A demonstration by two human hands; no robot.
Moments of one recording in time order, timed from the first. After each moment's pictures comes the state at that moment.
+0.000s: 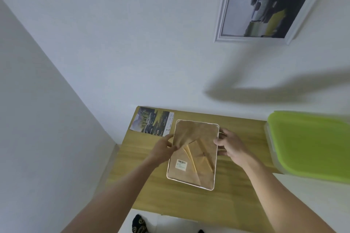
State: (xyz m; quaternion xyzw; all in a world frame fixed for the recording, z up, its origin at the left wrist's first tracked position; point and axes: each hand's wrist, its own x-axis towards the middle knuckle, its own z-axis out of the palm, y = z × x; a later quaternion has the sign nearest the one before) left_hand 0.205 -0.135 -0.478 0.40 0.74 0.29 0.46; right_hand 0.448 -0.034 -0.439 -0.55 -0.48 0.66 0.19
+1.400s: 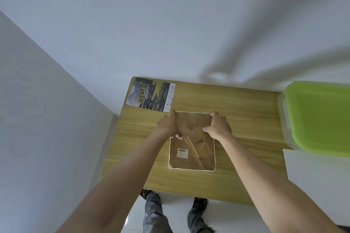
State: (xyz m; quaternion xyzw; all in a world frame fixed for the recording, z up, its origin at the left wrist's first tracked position) left_hand 0.203 -0.084 -0.527 0.48 0.80 -0.03 0.37; right_hand 0.387 -0.021 -0.542 -0.67 -0.66 0.35 -0.06
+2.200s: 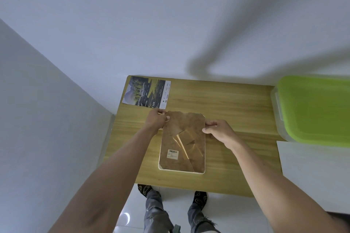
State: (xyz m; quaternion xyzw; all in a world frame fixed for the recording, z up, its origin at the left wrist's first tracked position) left_hand 0.177 -0.093 -0.542 0.20 0.77 0.34 0.50; right_hand 0.429 -0.046 -0.530 -0.61 -0.52 0.59 0.08
